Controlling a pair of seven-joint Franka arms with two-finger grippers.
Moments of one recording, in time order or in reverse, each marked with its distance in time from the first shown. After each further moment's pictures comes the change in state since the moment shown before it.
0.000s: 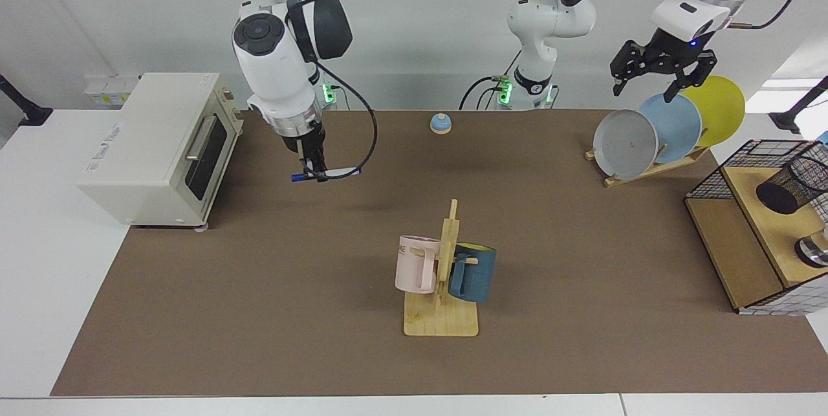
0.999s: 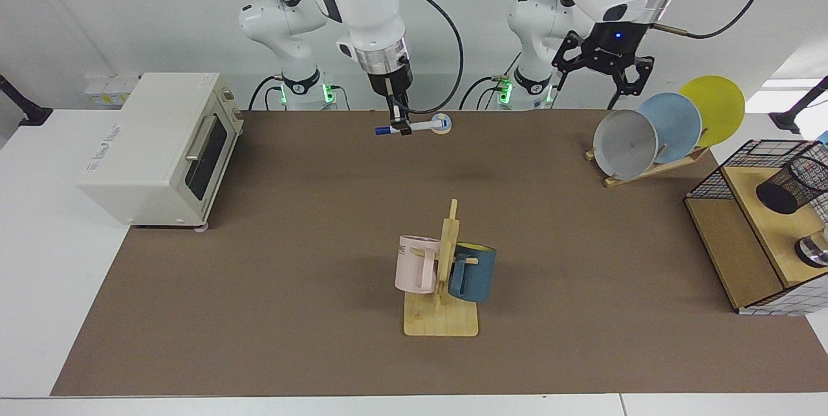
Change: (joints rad) left arm -0.133 0.001 -0.062 -0.005 -0.181 0.154 0.435; right arm 0.242 -0.002 0.022 0.037 0.112 0.095 0.292
